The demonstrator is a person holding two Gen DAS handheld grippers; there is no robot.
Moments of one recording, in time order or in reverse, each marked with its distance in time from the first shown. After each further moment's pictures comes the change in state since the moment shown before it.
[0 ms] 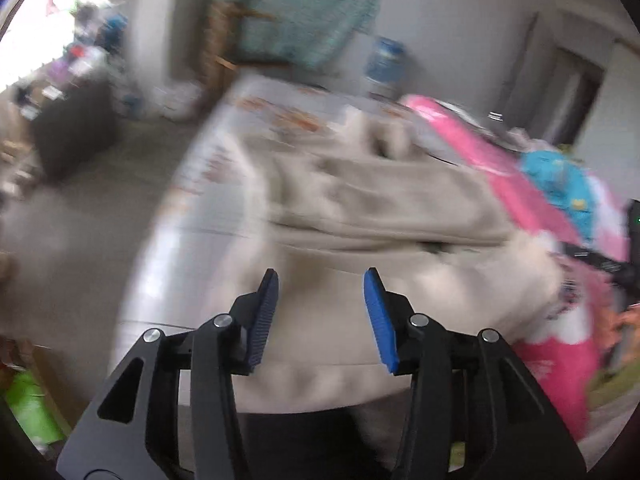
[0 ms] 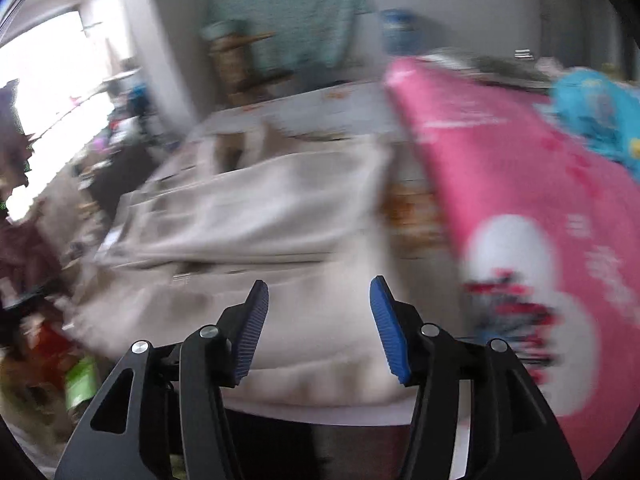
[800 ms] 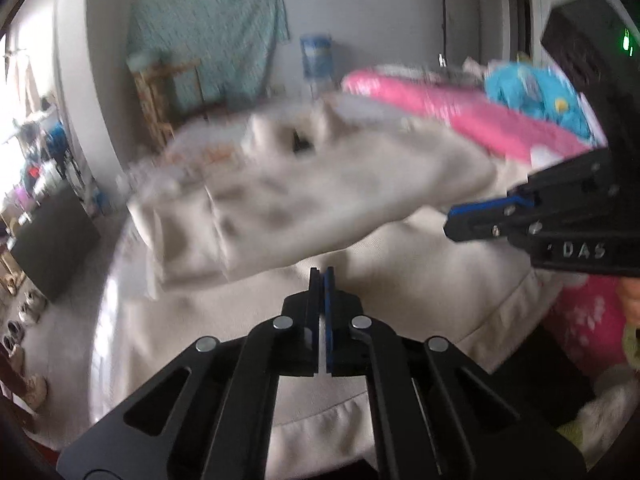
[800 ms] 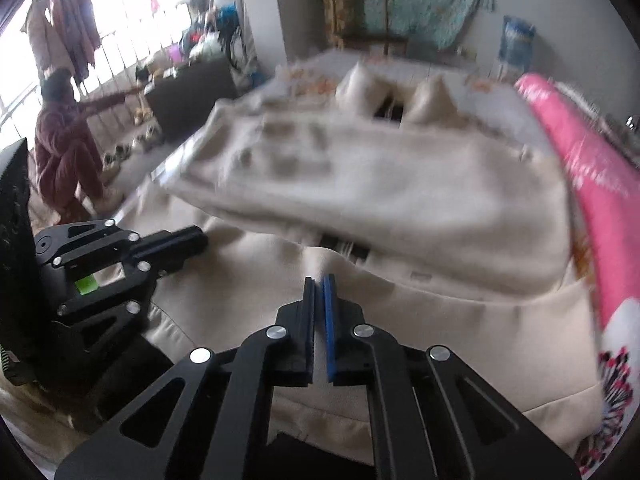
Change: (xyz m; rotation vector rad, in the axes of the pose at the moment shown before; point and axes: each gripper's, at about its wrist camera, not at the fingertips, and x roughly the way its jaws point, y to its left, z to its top) left arm 0.052 -0.090 -0.007 0.415 -0.109 0.107; right arm 0.073 0.110 0.009 -0.263 0.070 -0.032
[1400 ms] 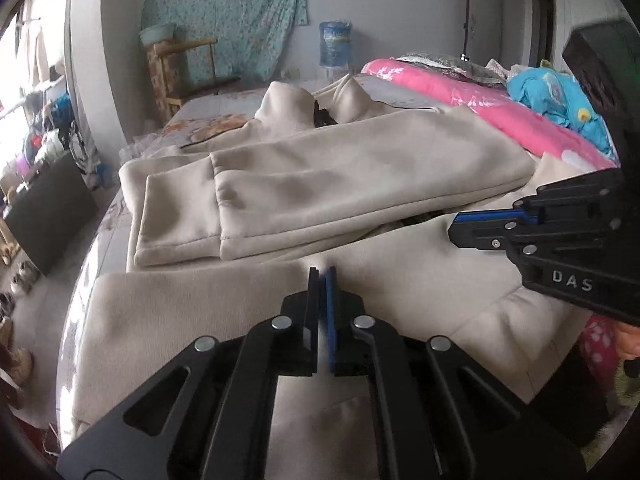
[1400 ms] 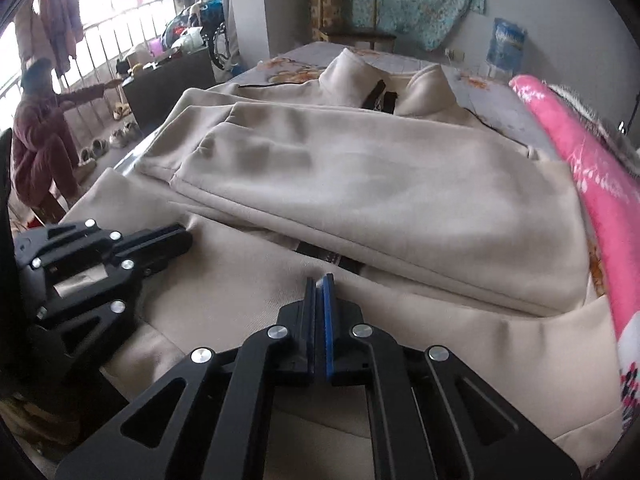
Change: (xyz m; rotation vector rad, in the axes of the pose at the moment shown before) left arm 0.047 0.017 -0.018 -0.091 0.081 -0.001; right arm 0.054 0.004 -0.004 -0.026 0.040 -0.072
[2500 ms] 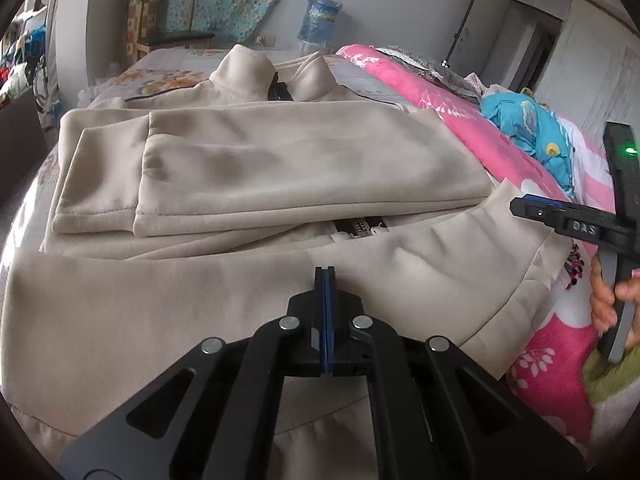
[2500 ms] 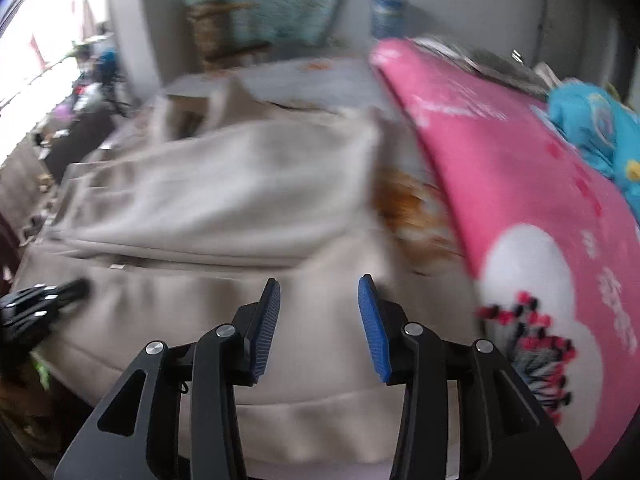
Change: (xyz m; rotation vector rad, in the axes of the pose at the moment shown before) left arm 0.023 -0.015 0.008 -0.151 0.088 -0.222; right arm -0.059 -0.146 -0.042 0.310 0.008 -0.239
